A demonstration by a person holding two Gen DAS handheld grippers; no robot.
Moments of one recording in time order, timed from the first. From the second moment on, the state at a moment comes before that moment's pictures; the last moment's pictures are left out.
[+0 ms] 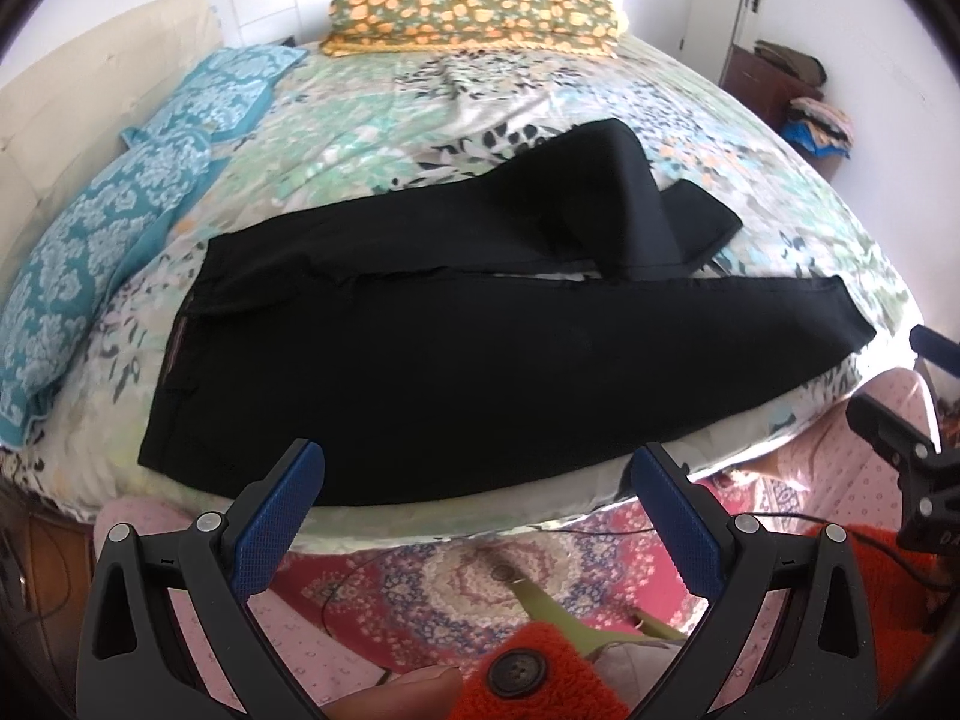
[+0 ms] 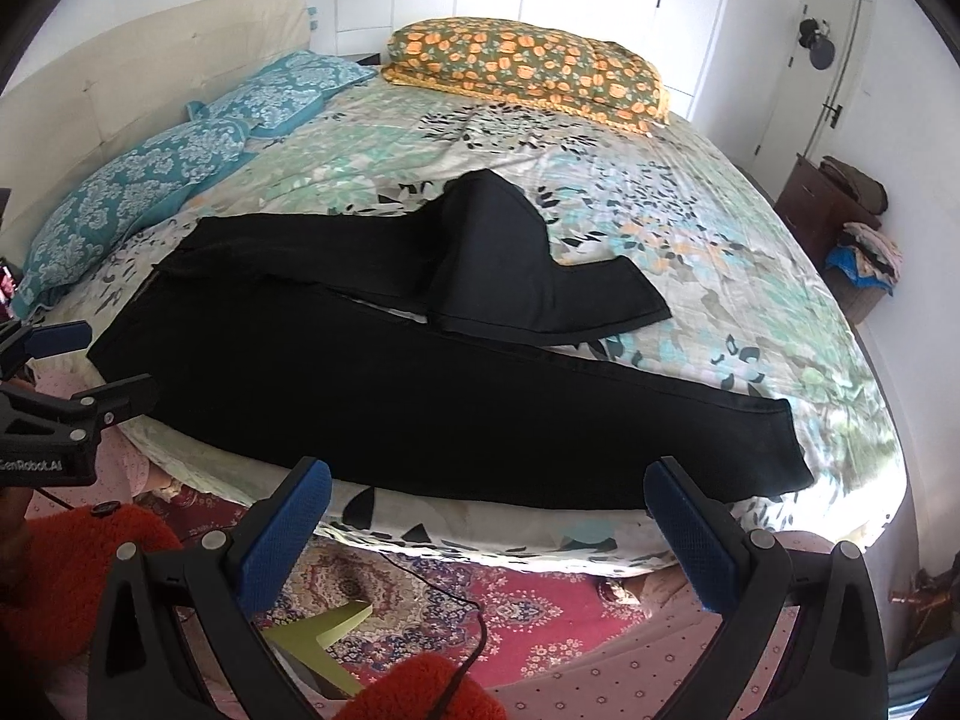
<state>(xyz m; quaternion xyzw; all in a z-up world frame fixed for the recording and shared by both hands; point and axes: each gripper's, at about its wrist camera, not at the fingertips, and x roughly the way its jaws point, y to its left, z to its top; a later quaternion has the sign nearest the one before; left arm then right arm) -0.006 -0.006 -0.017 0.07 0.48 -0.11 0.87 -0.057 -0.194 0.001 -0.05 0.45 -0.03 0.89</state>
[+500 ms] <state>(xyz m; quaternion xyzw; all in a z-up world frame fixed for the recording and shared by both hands) -0.002 0.004 -0.017 0.05 0.49 -0.09 0.87 -0.064 -0.172 0.004 -0.05 0.43 0.04 0.90</state>
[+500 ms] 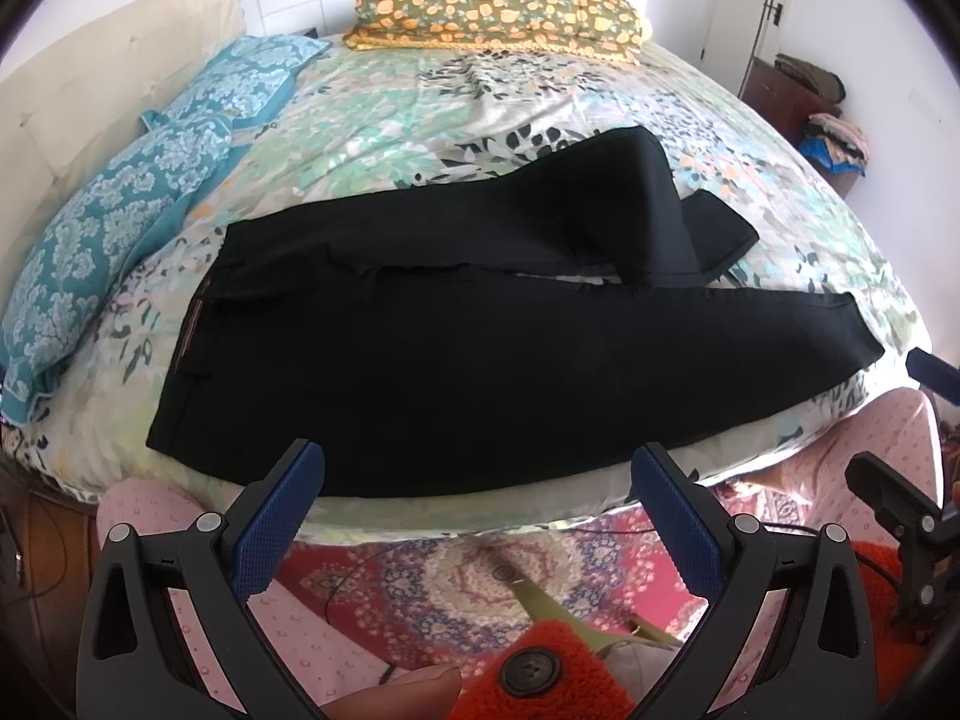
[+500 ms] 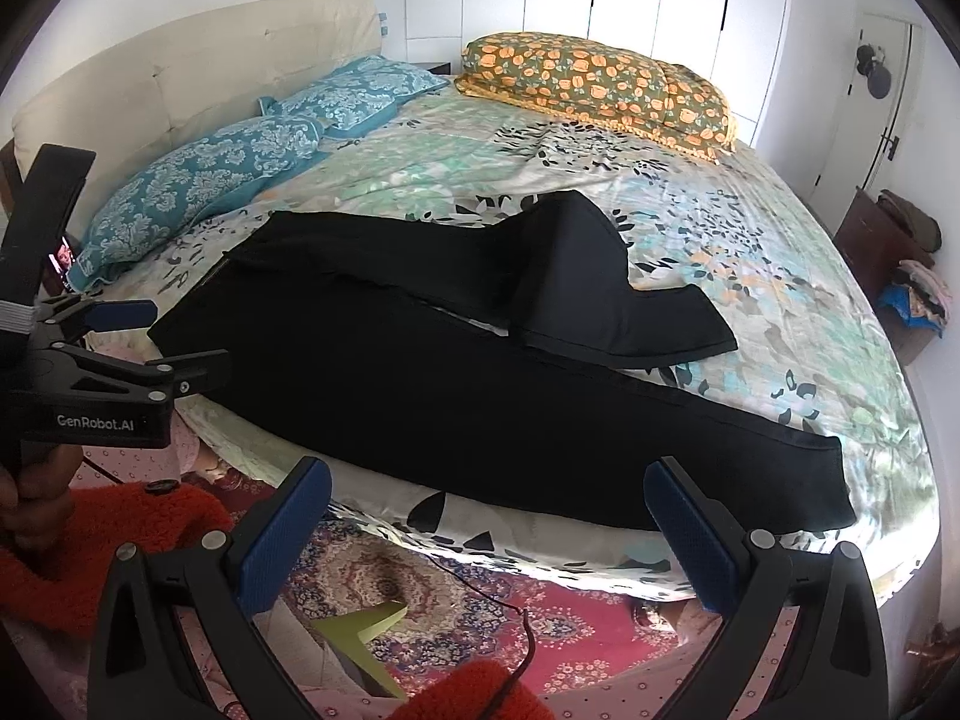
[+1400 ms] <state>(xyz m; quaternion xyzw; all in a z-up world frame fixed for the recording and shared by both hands) -0.002 0.007 -0.020 0.07 0.50 -0.04 0.86 -0.066 -0.170 0.000 -0.03 0.43 0.08 0.90</state>
